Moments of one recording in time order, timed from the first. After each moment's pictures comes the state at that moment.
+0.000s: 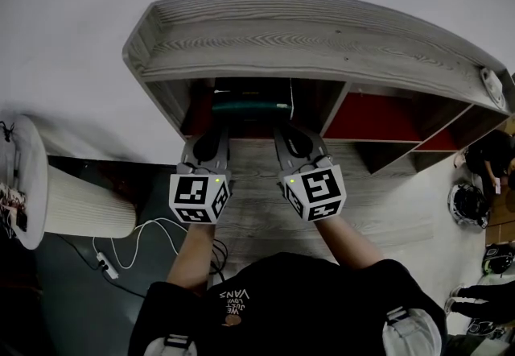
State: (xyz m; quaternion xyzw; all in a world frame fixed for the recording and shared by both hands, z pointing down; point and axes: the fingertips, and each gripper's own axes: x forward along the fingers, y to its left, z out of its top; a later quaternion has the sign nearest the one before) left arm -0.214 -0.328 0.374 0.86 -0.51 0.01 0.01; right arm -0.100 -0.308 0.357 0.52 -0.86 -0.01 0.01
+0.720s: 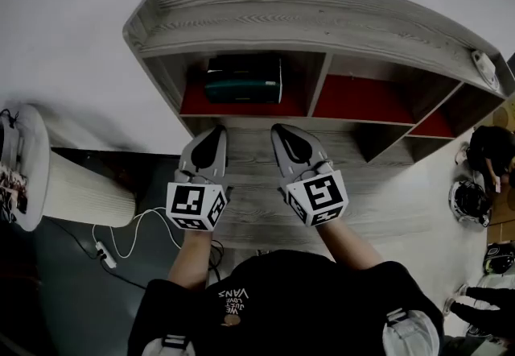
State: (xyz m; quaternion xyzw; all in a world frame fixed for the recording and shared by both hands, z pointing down) left arm -0.201 -0.260 0.377 0.86 -0.51 0.00 -0.01; right arm -0.087 -0.245 0.365 0.49 -0.87 -0.02 -0.01
